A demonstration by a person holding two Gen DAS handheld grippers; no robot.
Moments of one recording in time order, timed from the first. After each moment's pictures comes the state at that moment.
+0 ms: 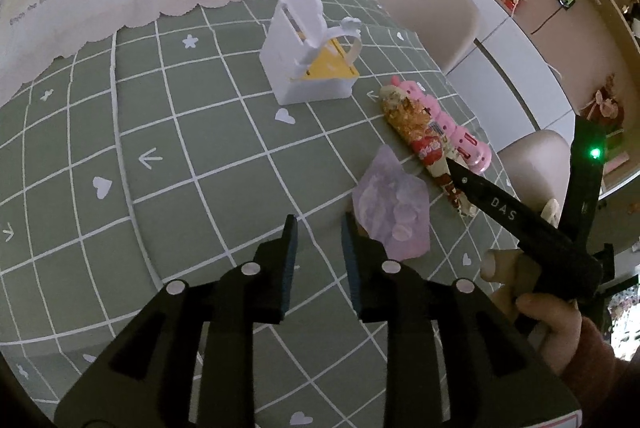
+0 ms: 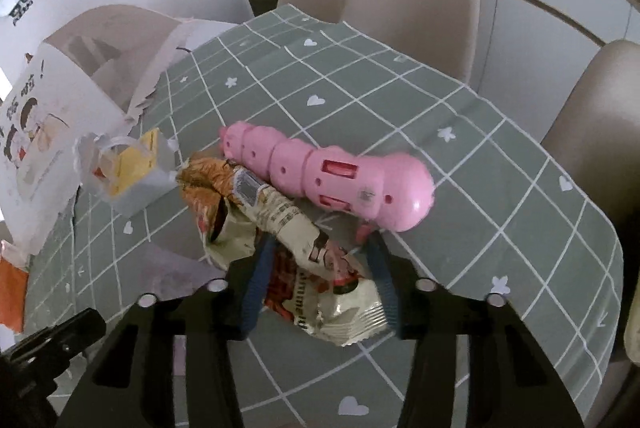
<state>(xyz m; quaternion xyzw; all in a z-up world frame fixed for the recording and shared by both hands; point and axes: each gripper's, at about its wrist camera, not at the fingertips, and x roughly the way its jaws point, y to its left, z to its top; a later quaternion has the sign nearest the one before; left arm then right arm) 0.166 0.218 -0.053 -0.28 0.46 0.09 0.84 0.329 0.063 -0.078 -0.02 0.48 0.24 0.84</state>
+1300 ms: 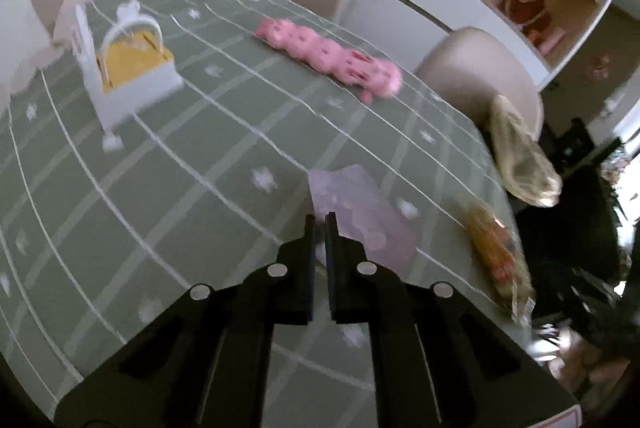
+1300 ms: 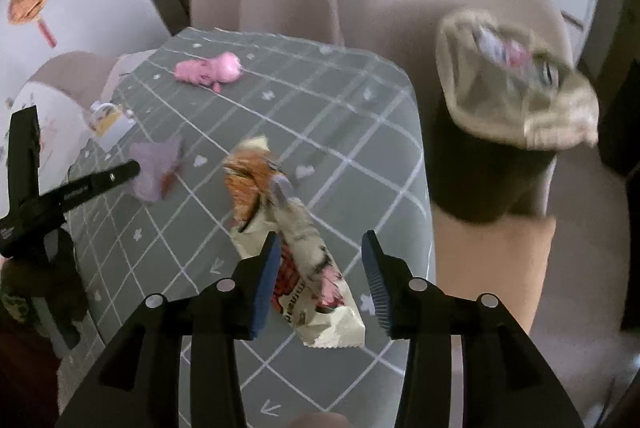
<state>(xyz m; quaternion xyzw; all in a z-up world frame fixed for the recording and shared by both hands) 0.200 0.144 -0.065 -0.16 0.47 -0.10 0.86 0.169 -0.107 -0.042 0.04 0.49 0.12 0.86</state>
